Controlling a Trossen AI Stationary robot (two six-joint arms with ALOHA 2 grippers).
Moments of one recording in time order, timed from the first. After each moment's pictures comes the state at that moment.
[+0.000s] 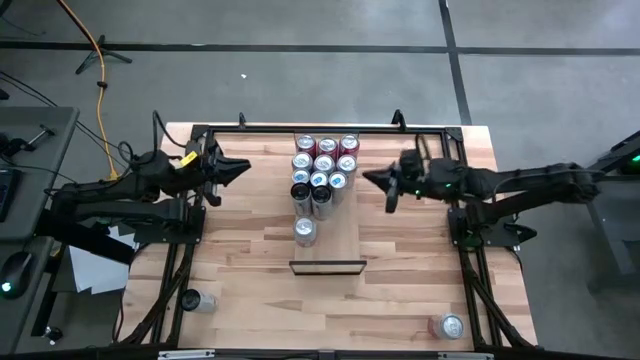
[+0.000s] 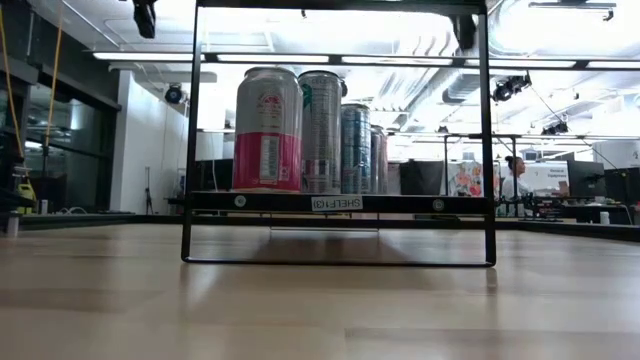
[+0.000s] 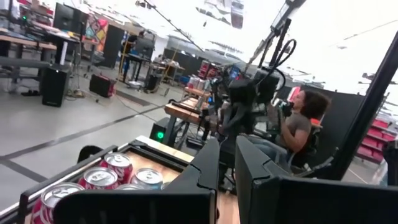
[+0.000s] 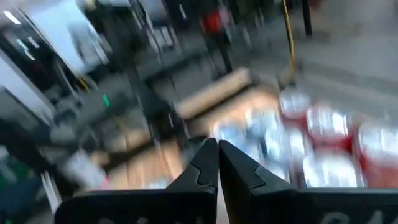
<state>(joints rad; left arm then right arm) 0.11 0.48 0.54 0.10 -0.13 -0.30 0.04 0.99 0.80 0.00 0.31 0.46</state>
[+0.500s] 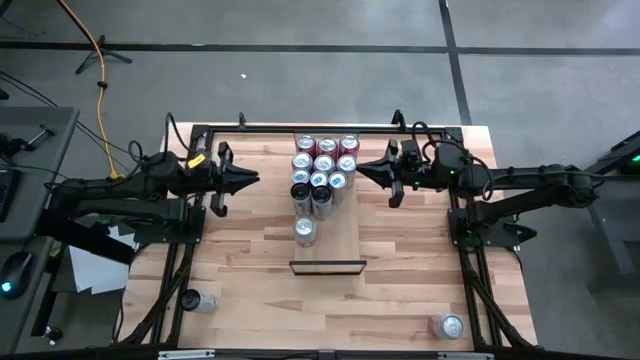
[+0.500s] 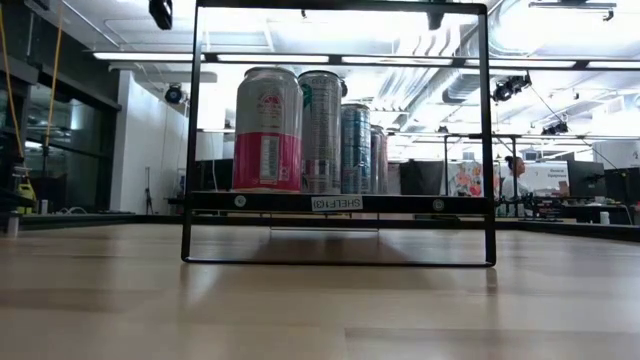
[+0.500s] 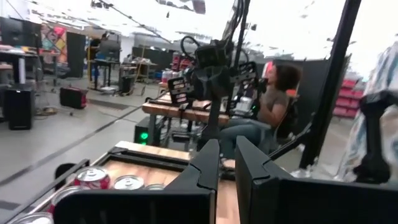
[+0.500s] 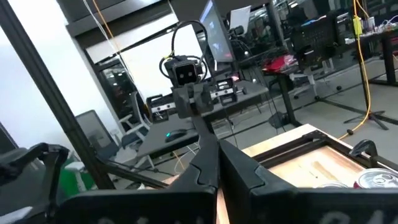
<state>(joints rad) 0.09 0.56 0.54 0.18 0.00 -0.15 -0.07 1.04 0.80 0.36 0.00 0.37</state>
